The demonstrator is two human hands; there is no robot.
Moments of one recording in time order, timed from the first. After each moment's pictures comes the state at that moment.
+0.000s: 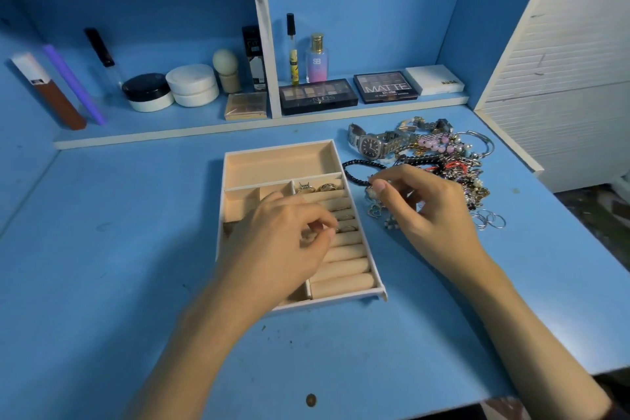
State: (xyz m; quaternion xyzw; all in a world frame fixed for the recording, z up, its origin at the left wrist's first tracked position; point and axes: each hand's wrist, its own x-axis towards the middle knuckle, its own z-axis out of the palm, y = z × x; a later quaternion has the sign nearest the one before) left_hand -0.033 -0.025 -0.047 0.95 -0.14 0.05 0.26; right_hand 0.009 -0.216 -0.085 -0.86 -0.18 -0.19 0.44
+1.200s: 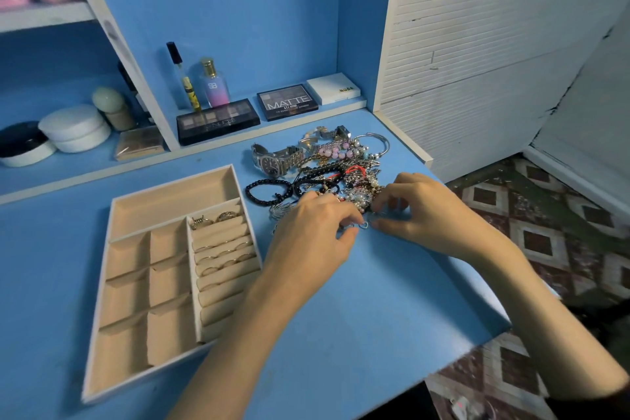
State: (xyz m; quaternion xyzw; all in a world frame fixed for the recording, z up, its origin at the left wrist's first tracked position) left_hand 0.009 -0.161 -0.071 0.93 -0.27 0.05 0.26; right_hand 0.004 -0.341 -0.076 -0.97 -0.10 -0.04 0.23
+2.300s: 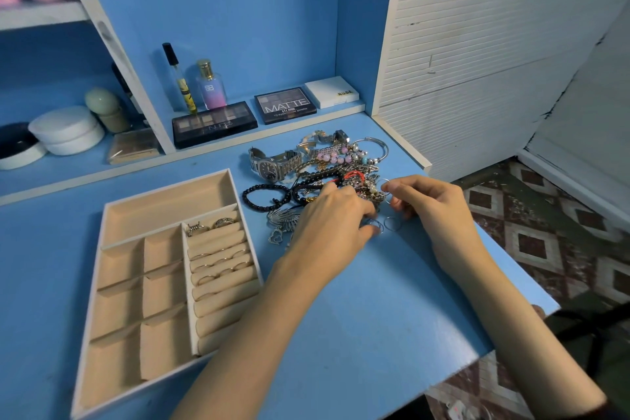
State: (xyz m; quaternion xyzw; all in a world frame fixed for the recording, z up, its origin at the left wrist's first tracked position) left_hand 0.031 -0.188 -0.072 0.93 -0.30 0.01 0.19; right_hand 0.006 -0.330 -0.086 -0.73 0.13 -0.13 0.66
